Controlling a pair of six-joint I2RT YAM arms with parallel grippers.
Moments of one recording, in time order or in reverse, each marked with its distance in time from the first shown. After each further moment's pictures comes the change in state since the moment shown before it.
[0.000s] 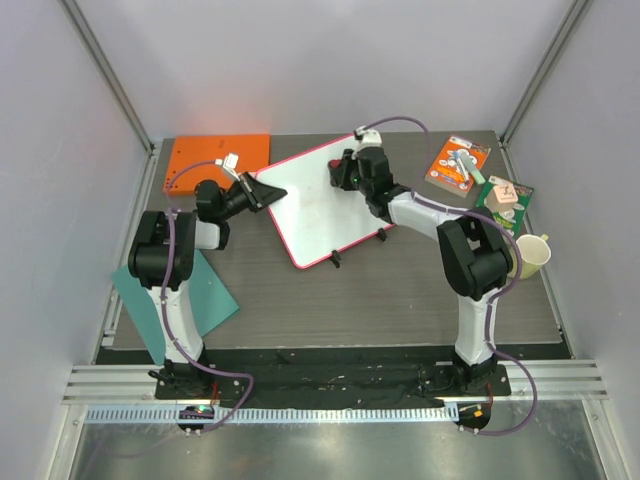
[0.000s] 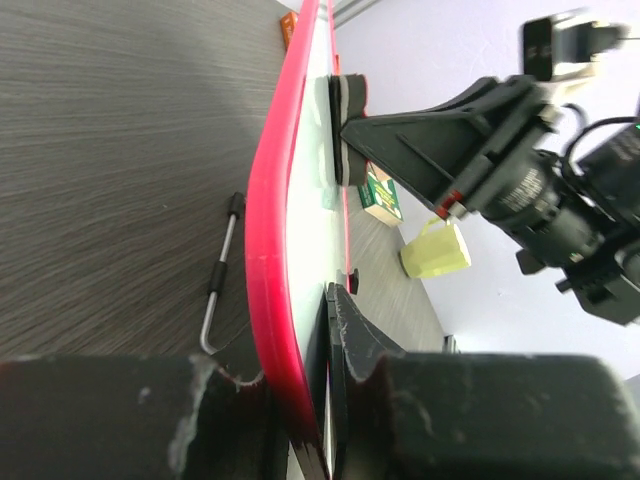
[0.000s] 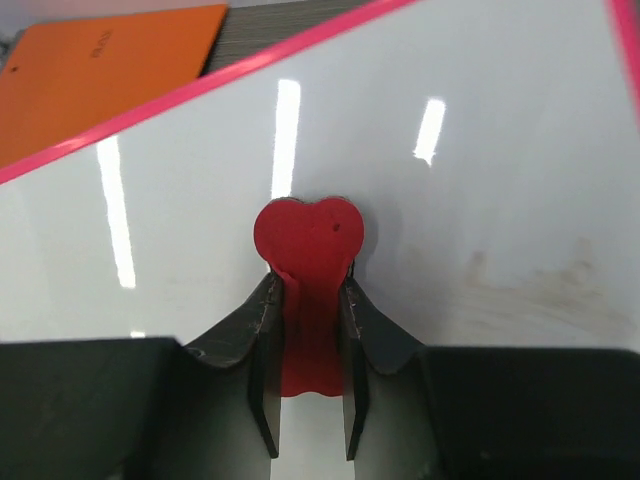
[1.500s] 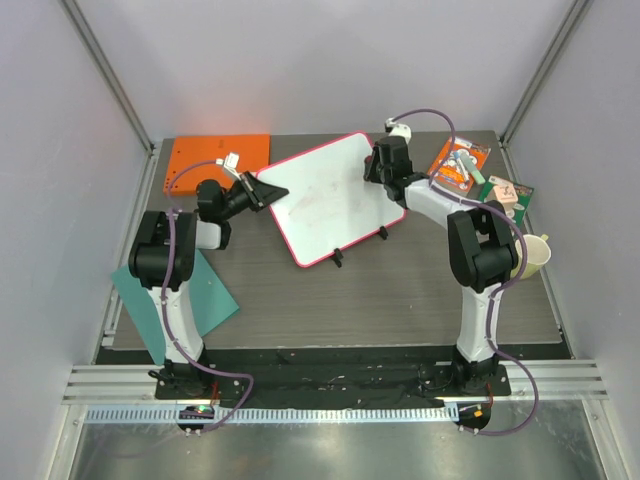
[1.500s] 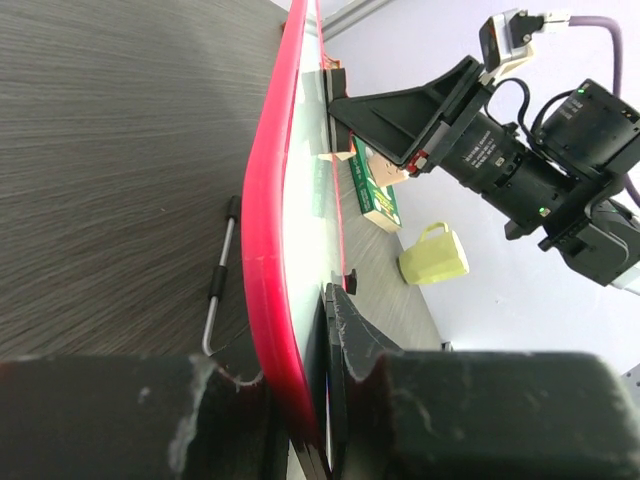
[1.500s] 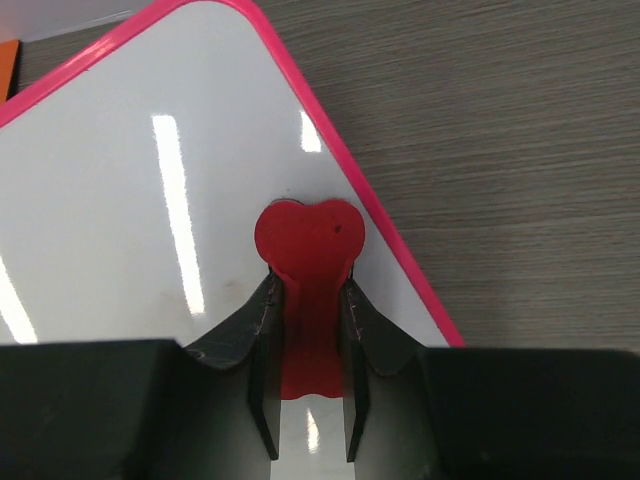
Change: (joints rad) left arm -0.010 -0.003 0.002 0.000 -0.023 -0.009; right arm -0.138 0.027 0.073 -0.207 0.154 0.025
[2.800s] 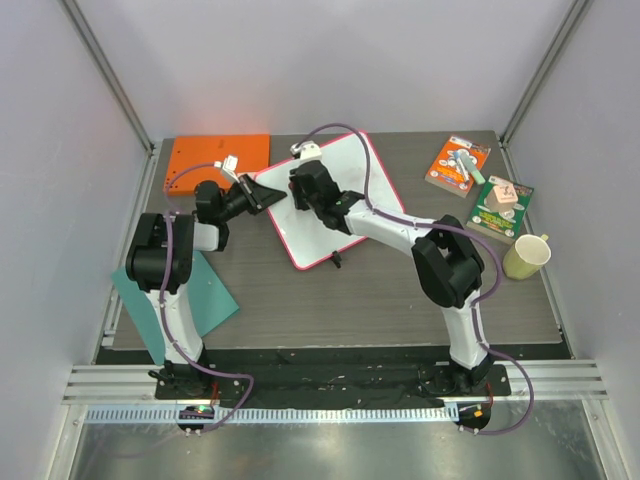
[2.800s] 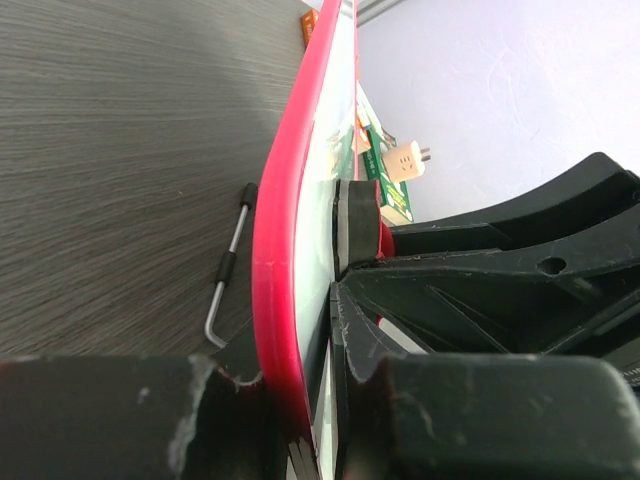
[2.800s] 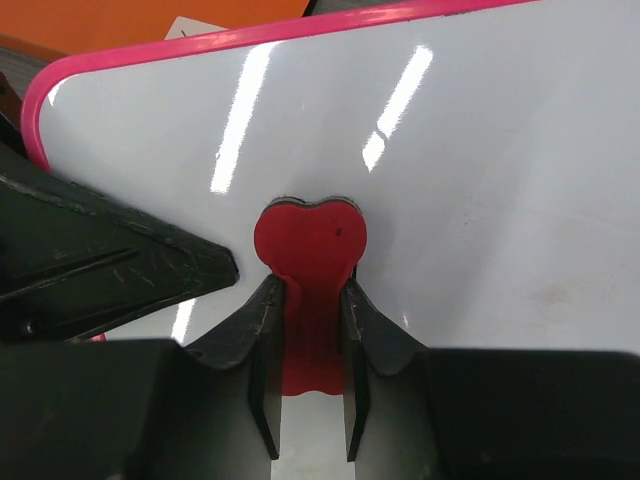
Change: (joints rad) left arm 0.006 -0.033 -0.029 -0.058 -0.008 0.038; right arm 0.420 0.040 0.144 -0.114 0.093 -0.138
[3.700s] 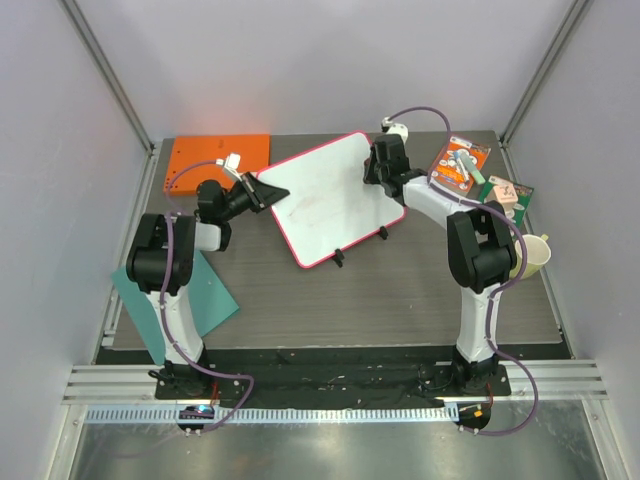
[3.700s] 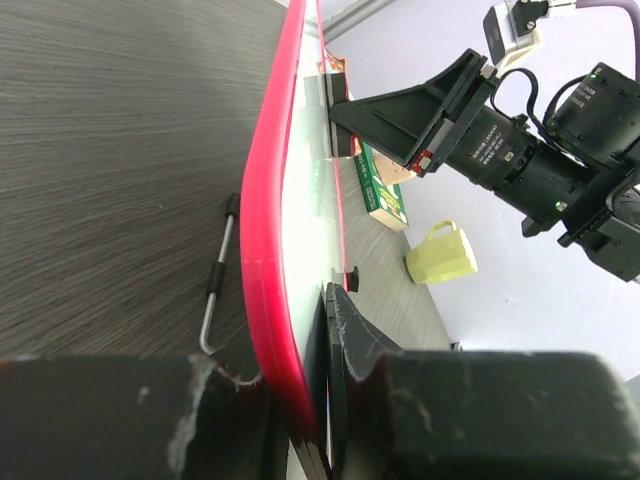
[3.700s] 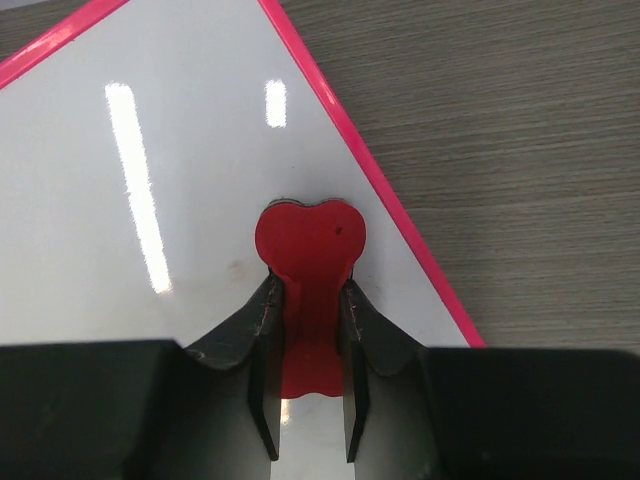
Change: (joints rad) left arm -0.019 -0.011 0.000 0.025 -0.016 0.000; right arm -0.417 -0.040 -0.104 0.011 -0.072 0.131
